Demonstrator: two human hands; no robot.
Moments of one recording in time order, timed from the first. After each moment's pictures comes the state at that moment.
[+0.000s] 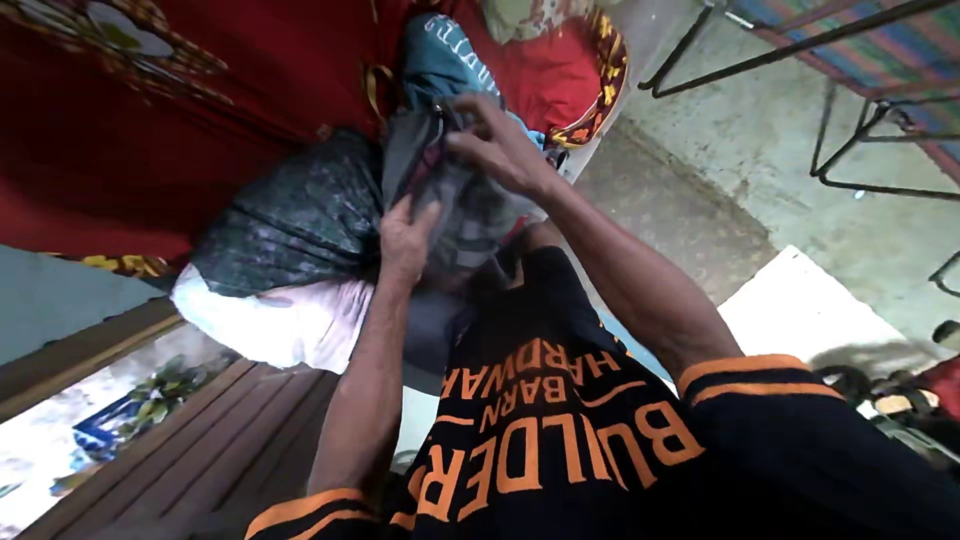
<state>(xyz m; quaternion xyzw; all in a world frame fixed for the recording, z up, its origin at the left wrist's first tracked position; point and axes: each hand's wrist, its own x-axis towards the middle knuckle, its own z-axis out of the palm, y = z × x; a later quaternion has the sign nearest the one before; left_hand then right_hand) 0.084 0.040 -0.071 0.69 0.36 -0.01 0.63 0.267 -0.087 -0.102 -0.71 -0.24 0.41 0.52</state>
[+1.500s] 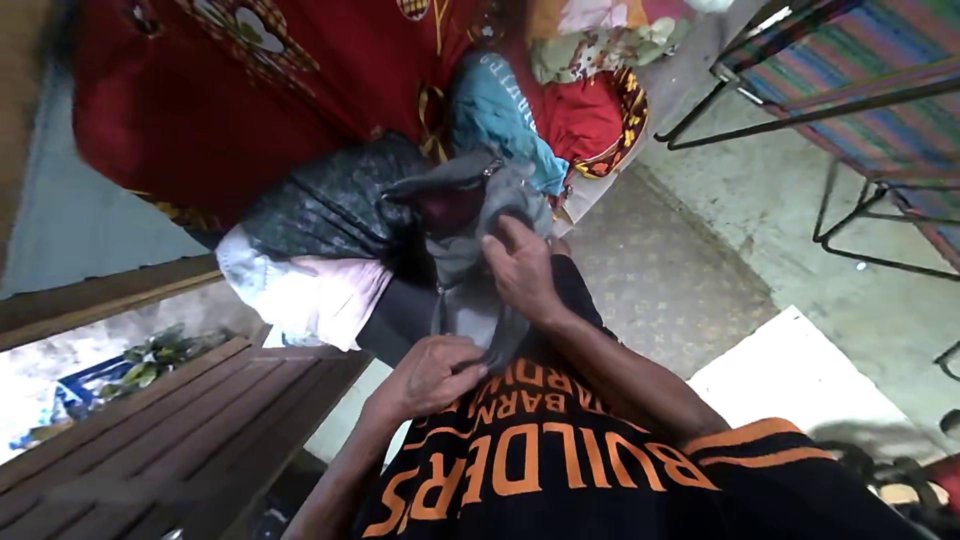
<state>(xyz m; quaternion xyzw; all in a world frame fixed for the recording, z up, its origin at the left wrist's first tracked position) -0.050 -0.010 0.047 0.81 0.03 -0.22 0.54 0.124 -0.124 0.011 -0.73 -0.11 0.34 0.58</state>
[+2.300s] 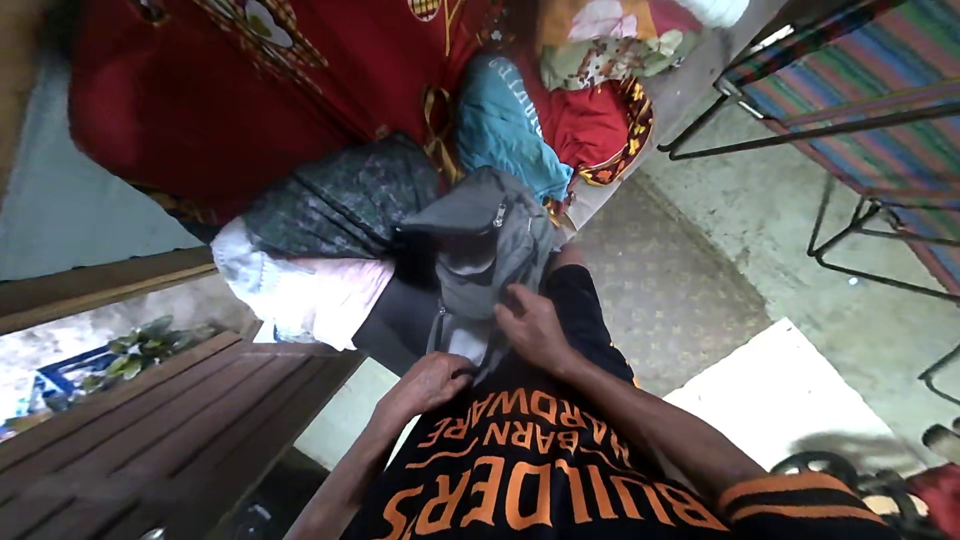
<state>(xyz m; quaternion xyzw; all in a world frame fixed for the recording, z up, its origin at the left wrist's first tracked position) -0.096 -0.017 -0.009 0.73 0.12 -0.48 0.47 0.073 -0.175 -0.025 -0.74 -0.16 0.43 0.49</state>
